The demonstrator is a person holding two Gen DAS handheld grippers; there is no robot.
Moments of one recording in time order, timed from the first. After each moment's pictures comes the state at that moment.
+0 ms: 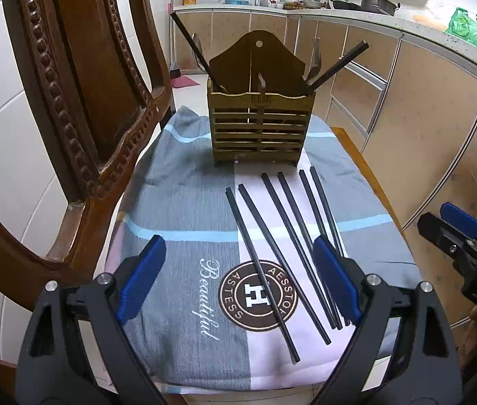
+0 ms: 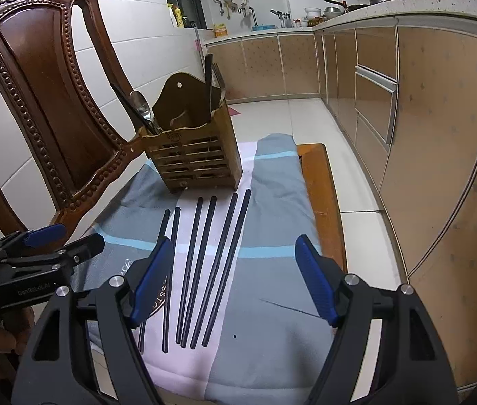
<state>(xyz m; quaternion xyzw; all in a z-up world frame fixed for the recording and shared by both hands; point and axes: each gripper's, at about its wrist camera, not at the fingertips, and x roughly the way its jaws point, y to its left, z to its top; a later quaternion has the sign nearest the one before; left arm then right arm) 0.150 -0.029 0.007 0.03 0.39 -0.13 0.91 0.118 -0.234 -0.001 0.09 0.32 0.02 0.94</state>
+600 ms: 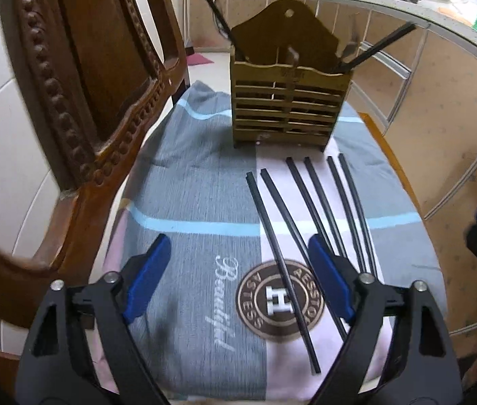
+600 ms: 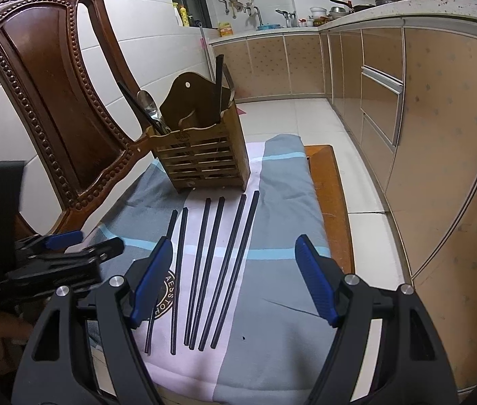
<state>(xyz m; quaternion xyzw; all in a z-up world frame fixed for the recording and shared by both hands) 0.189 -0.023 -0.018 0.02 0.44 -0.10 0.89 0.121 -0.226 0.002 0.09 0.32 0.03 0.94</state>
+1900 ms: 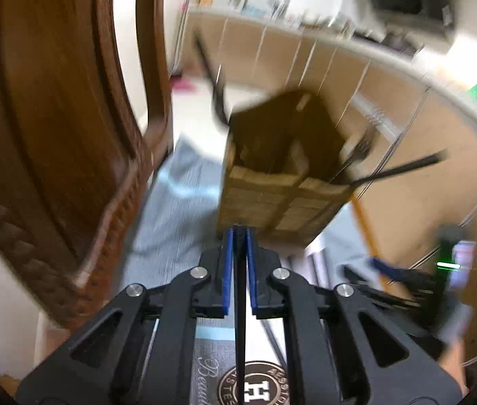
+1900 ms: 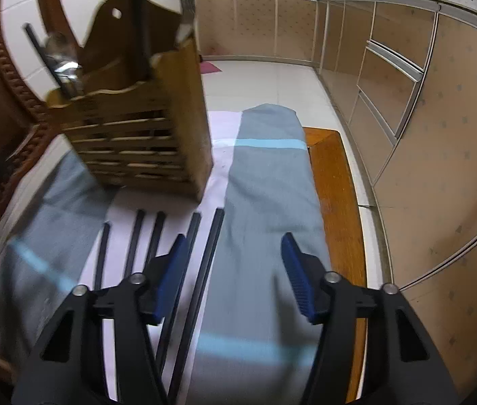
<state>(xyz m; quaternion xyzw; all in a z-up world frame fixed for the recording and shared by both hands) 0.249 -0.003 0.074 -0.06 0.36 -0.15 0.92 0.279 -0.226 -0.058 0.02 0.42 -0.03 0.90</state>
